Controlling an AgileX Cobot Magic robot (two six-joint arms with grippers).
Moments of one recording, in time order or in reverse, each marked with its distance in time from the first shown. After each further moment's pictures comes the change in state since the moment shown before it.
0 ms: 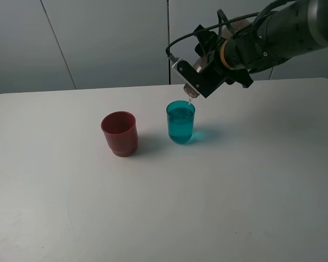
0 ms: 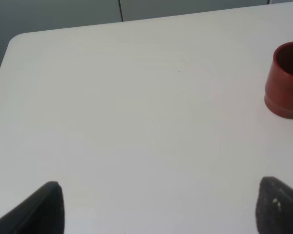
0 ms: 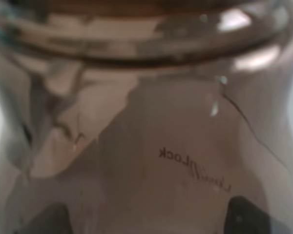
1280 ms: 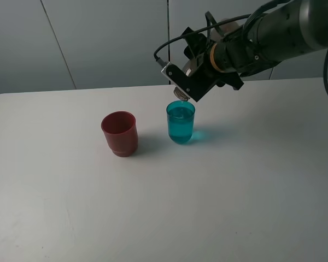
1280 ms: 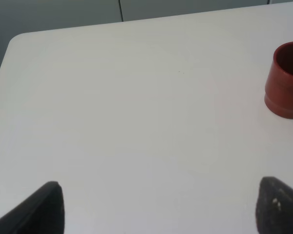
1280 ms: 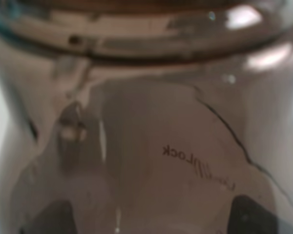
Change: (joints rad) left arm 0.000 0.000 0.000 0.000 0.000 0.000; right arm 0.047 -0.002 0.000 0.003 -0.009 0.019
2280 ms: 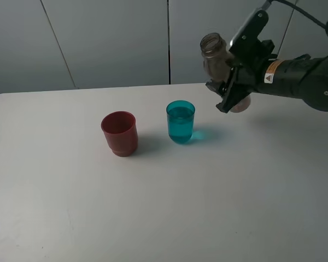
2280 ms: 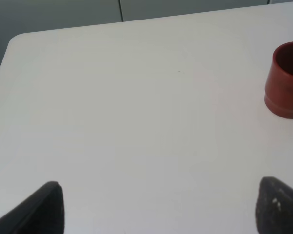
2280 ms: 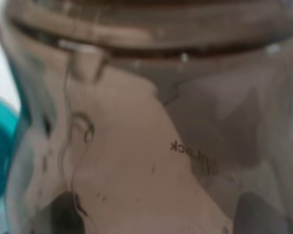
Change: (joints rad) left arm 0.000 0.000 0.000 0.000 0.000 0.000; right arm -0.276 -0.161 0.415 1.322 -0.897 0.059
